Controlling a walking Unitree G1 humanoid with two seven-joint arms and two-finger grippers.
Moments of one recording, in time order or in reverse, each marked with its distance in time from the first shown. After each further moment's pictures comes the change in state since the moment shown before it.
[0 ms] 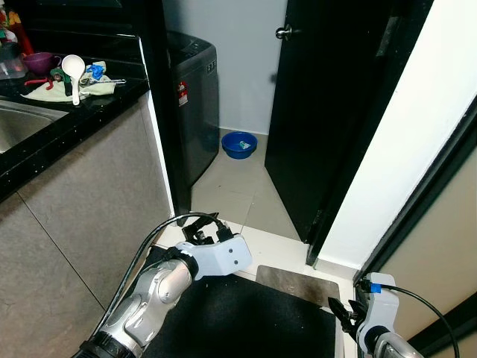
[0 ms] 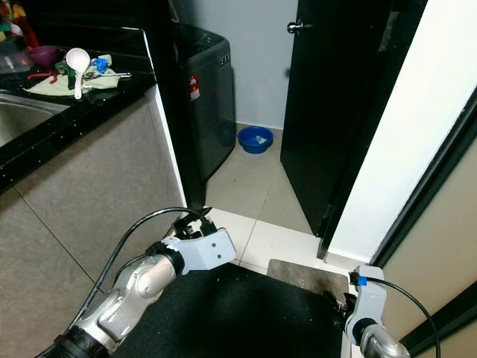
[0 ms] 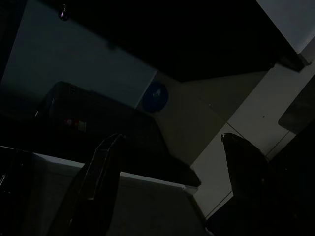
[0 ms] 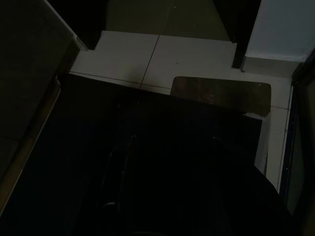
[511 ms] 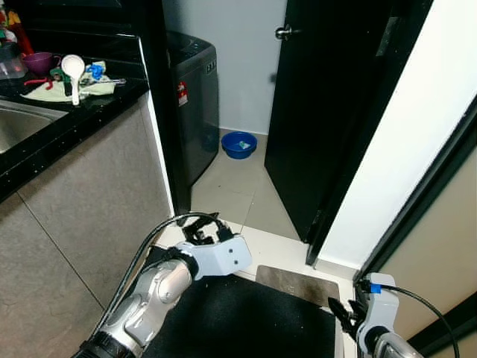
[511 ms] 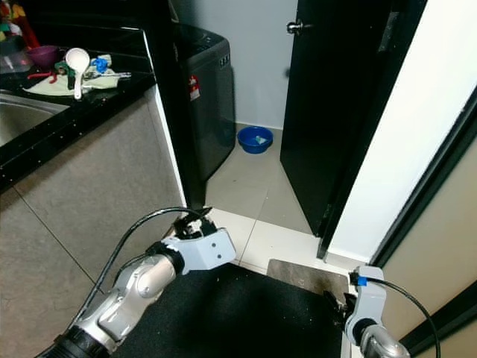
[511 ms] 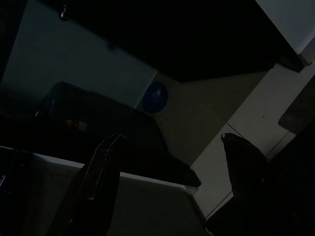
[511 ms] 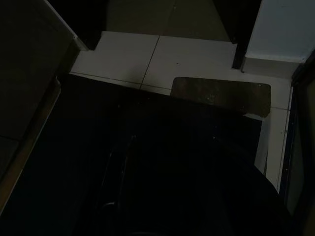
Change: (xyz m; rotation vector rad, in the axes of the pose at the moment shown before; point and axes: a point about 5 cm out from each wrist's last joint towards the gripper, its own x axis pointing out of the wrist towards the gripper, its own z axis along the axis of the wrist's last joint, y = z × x) left arm 0.000 0.000 0.000 0.000 0.000 0.000; right arm 0.000 0.000 0.000 -0.003 -0.002 0.003
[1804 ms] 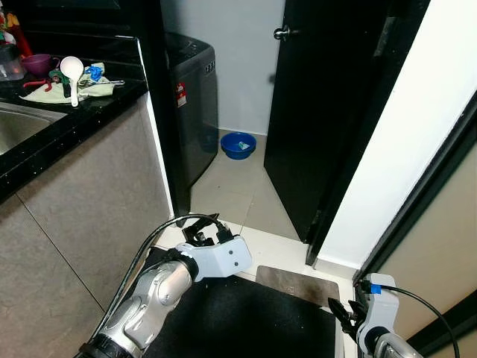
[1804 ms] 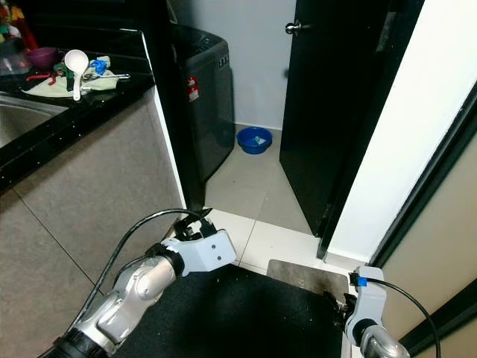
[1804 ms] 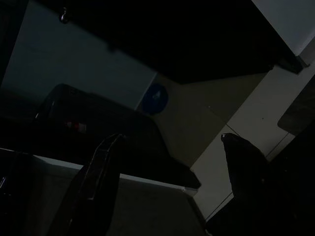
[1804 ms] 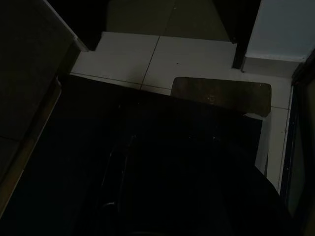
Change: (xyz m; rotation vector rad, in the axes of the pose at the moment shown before) left arm -0.002 -0.001 0.001 -0.004 -0.004 0.001; right arm 0.000 0.000 -0.001 0.000 0.001 0.001
